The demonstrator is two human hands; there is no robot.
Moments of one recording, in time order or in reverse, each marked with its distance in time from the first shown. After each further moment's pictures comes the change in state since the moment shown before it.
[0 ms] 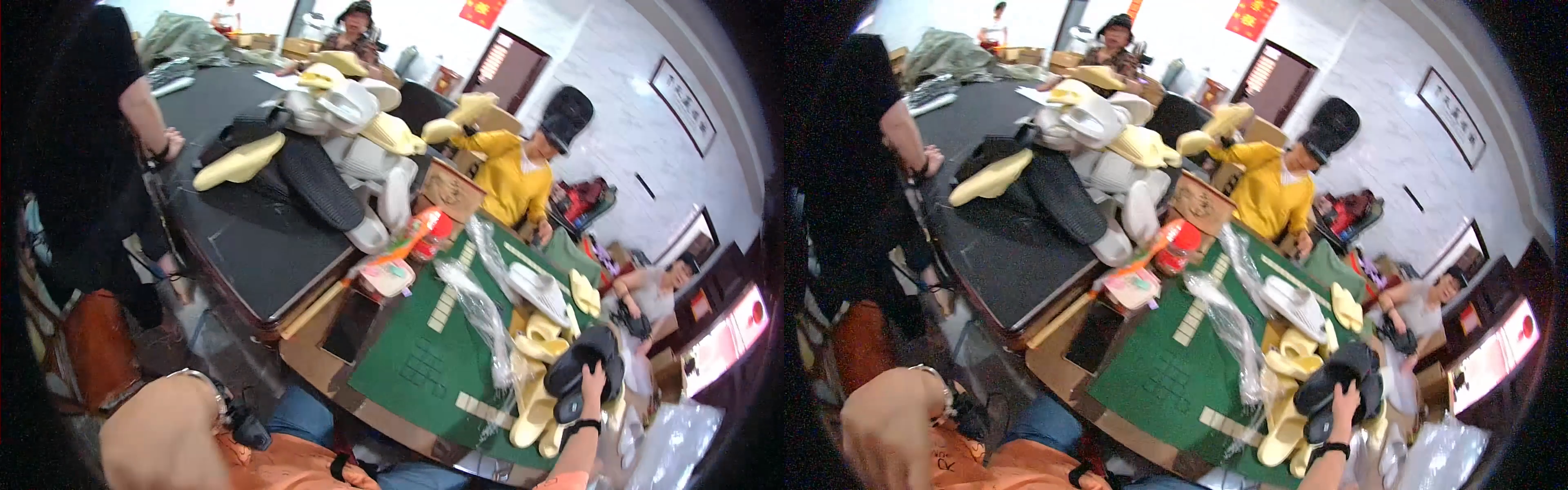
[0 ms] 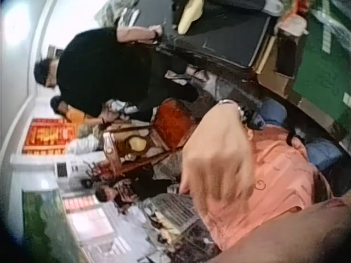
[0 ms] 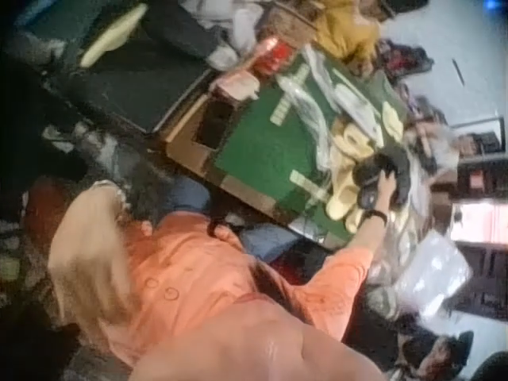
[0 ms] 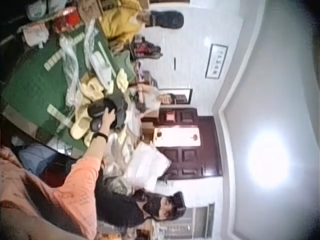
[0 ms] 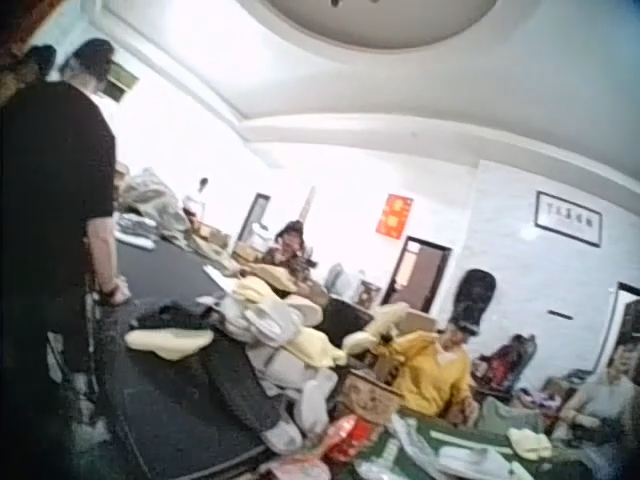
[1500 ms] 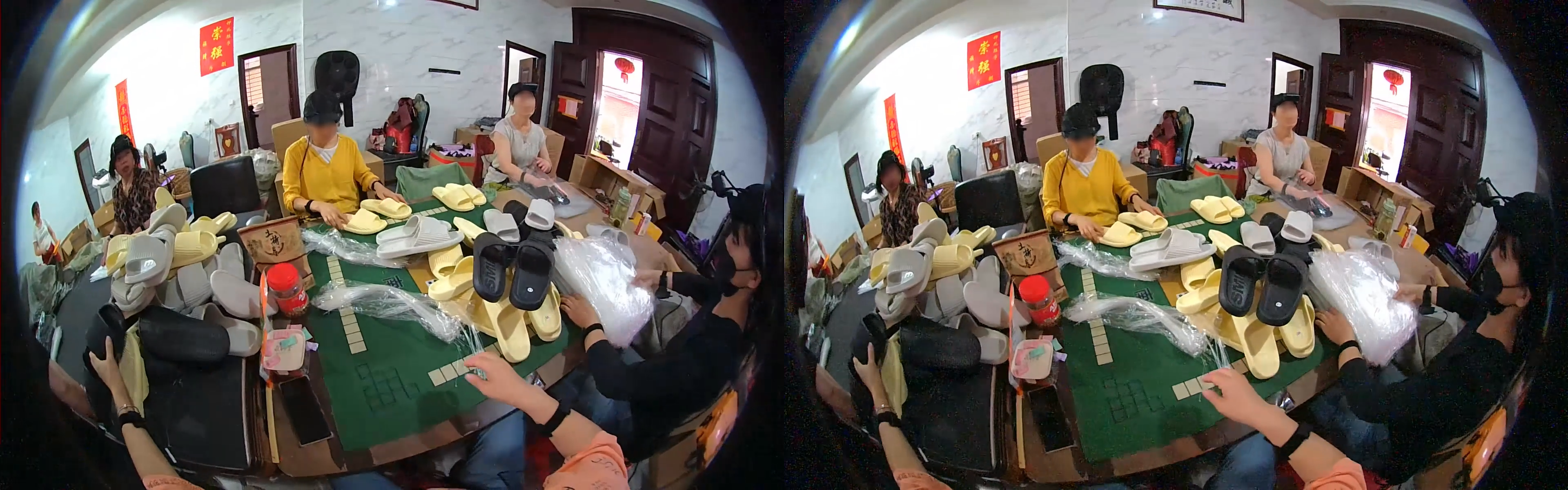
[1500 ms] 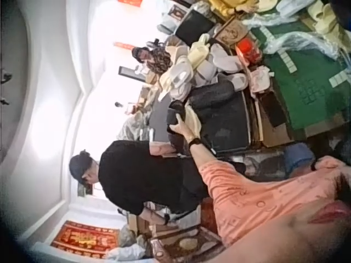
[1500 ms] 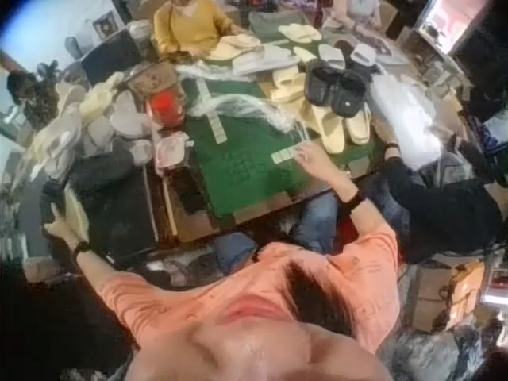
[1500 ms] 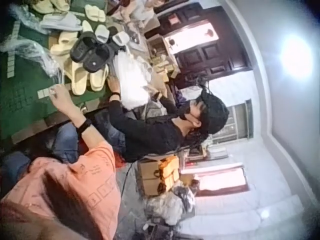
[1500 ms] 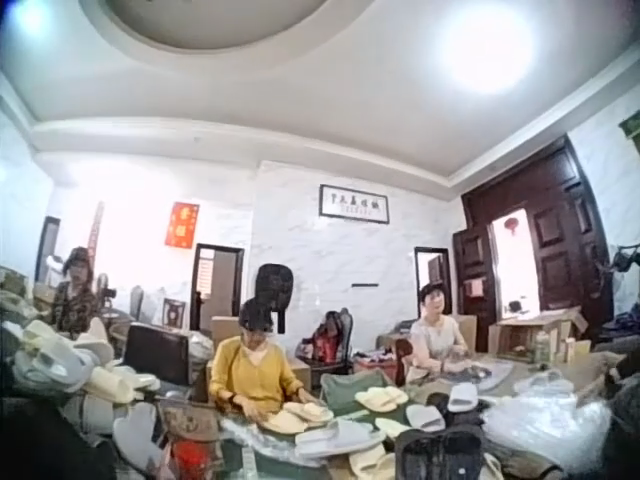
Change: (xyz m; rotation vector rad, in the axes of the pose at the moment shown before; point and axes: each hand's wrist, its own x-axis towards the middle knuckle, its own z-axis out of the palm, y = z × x) left_hand -0.446 0.182 -0.248 2.214 1.649 -1.435; right_hand -0.215 -0.143 -0.024 0.539 -0.202 -0.264
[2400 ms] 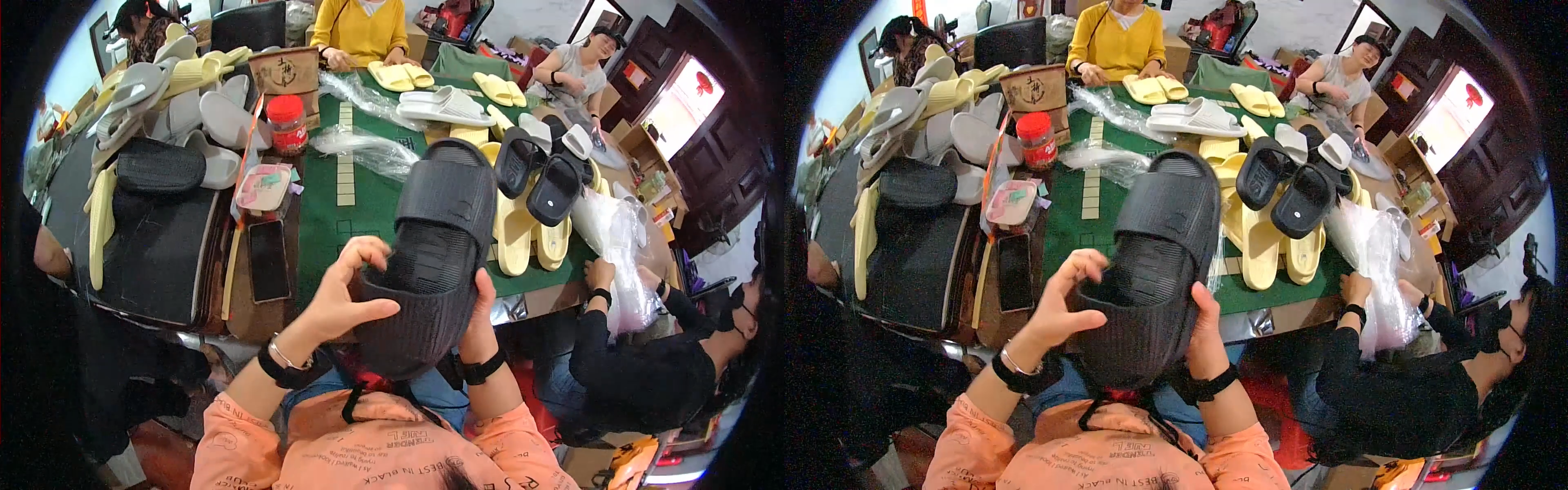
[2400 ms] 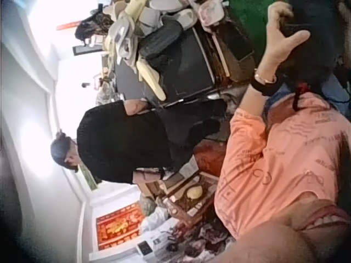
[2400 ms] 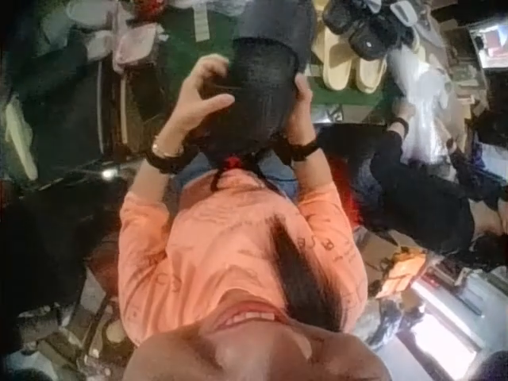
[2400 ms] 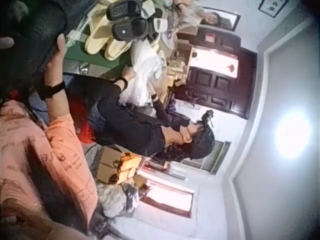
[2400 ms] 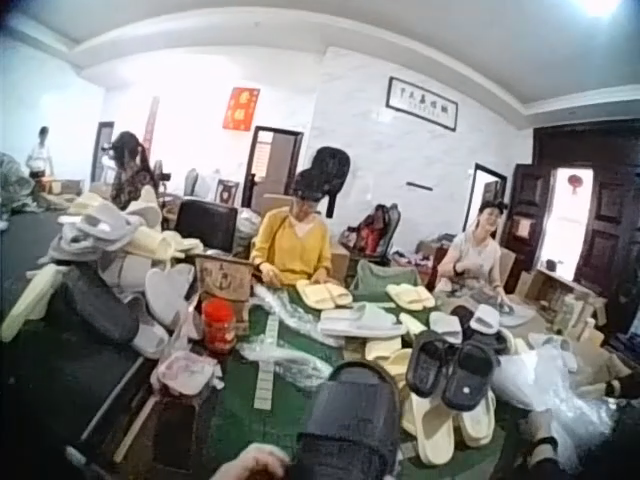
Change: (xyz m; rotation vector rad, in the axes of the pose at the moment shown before) left_hand -0.472 0.335 -0.112 -1.338 -1.549 0.237; right_hand -0.016 -0.037 0.050 1.876 0.072 0.515
